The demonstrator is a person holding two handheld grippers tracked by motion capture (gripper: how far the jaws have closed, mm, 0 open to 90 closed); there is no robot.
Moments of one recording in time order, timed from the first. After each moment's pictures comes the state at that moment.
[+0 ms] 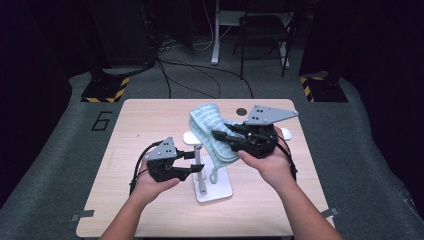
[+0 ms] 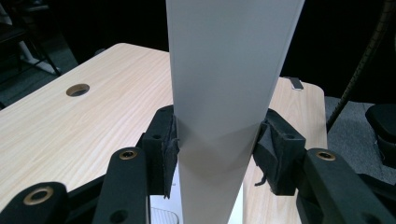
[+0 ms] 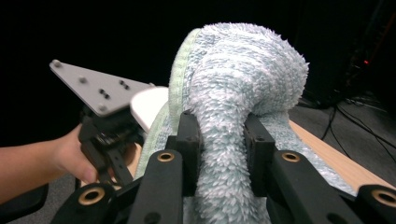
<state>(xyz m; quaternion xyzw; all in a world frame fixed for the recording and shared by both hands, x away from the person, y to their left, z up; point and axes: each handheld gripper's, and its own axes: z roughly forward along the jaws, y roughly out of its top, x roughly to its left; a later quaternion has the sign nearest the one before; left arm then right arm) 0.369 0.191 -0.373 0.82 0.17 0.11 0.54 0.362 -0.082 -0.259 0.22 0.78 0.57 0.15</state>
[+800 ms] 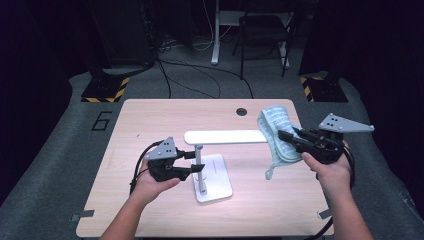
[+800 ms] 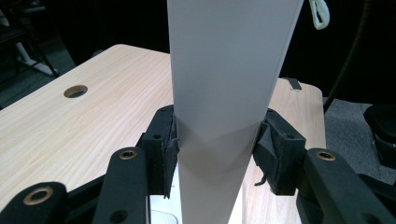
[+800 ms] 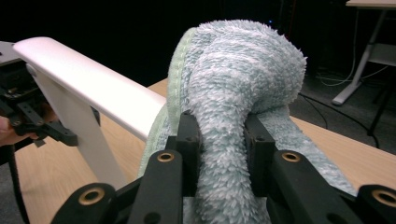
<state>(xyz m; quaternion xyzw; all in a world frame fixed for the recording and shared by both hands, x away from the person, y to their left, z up) 0.370 0.191 -0.374 0.82 0.17 0.11 0.54 0.361 -0.227 -0.289 0.33 0.73 0.56 0.20</state>
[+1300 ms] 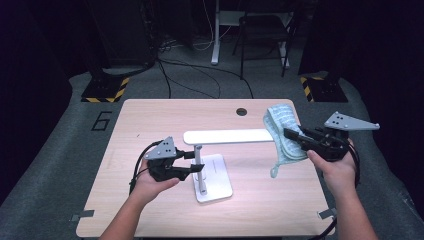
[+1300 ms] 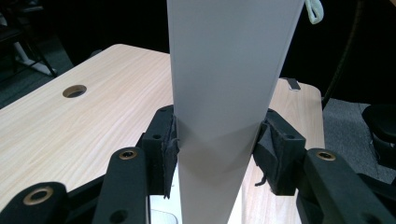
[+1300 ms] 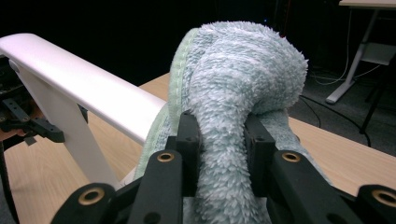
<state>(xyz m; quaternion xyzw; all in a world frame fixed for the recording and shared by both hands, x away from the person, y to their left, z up) 0.371 0.192 -0.374 0.82 0.17 0.10 0.54 0.367 -0.238 -0.290 0.34 0.73 0.56 0.20</state>
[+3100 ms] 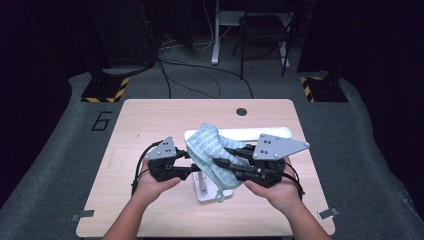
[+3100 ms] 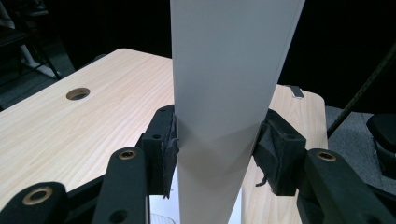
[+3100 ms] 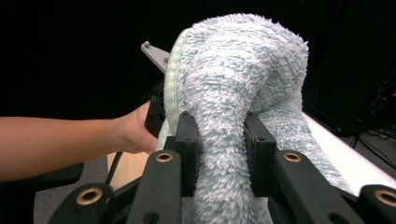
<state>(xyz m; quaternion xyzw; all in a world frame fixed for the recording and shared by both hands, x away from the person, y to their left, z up) 0.371 0.191 -0.377 0.81 0.18 0.11 0.56 0.311 -0.090 -0.275 0.14 0.78 0.60 0.15</state>
